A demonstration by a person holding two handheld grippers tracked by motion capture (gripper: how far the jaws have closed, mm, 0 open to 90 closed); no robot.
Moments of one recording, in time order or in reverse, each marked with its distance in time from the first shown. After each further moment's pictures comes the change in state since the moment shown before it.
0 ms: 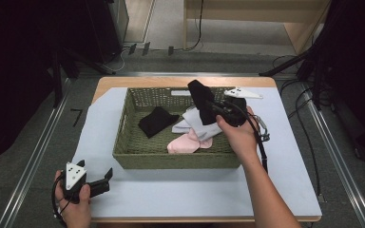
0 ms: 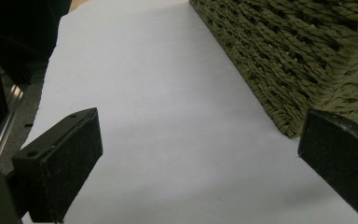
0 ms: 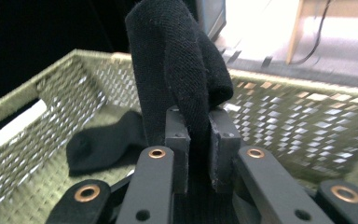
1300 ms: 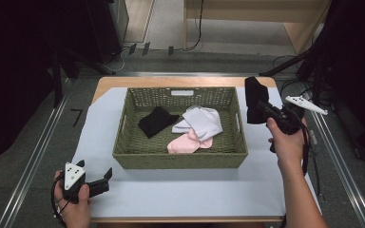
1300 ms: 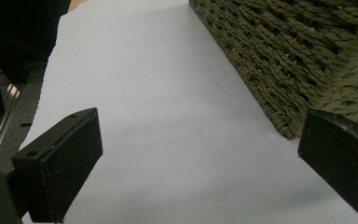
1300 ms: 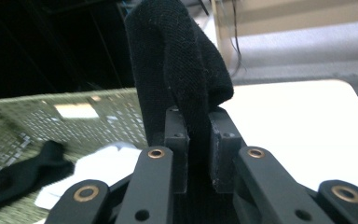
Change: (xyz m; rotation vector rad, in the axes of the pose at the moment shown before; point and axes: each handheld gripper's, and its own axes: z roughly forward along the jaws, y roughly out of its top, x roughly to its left) left arm 0.002 0.000 0.000 -0.007 -0.009 -0.014; right arm -0.098 -0.026 -0.081 -0.129 -0.204 0.164
